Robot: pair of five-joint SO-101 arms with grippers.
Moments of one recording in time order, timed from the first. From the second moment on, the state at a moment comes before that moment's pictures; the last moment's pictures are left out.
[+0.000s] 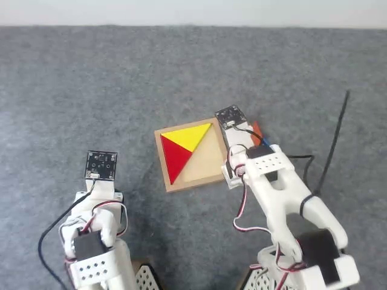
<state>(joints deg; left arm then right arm) -23.2 -101.8 96.9 71.5 -14.6 -21.4 -10.3 47.8 47.8 7.3</state>
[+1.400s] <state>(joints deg) -23.2 -101.8 96.9 71.5 -14.6 -16.3 -10.2 45.2 48.3 11.0</state>
